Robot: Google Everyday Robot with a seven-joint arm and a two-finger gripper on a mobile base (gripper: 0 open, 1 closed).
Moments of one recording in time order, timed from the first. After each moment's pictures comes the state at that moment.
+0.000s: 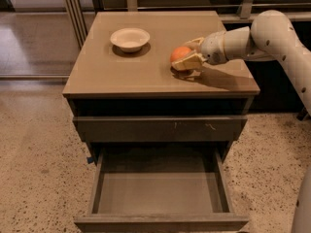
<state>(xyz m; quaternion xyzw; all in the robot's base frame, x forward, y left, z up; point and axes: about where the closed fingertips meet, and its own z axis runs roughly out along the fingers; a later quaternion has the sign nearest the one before) 0.736 -0.106 0.854 -0.50 0.68 0.23 0.48</state>
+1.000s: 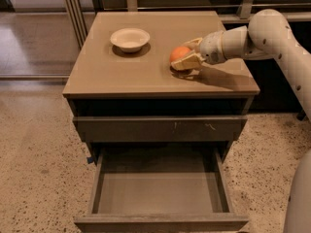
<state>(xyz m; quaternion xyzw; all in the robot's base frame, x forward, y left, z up) 0.743 -0.102 0.846 -0.51 0.69 0.23 0.47</state>
